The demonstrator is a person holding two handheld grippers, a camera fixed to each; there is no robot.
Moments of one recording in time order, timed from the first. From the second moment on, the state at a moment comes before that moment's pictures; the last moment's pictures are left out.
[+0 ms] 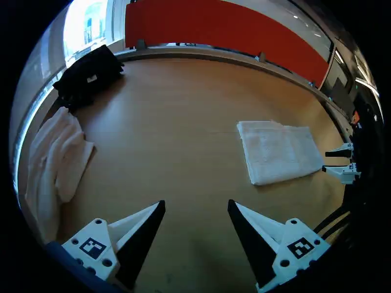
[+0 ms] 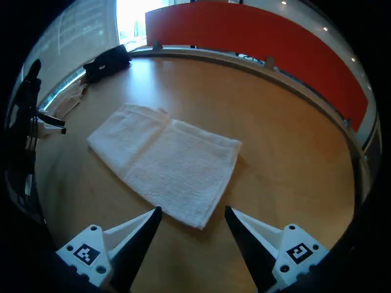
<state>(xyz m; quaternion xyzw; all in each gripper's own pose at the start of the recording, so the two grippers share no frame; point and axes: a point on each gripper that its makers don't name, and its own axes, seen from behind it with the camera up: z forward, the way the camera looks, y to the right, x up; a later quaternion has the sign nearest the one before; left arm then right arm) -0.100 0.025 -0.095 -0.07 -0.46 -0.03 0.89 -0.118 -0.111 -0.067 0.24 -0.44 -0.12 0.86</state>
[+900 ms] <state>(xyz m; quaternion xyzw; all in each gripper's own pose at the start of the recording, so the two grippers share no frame) -0.100 0.009 -0.155 -0.06 -0.47 -0.04 0.88 -0.127 -0.098 -0.079 0.27 -0.45 -0.14 0.84</state>
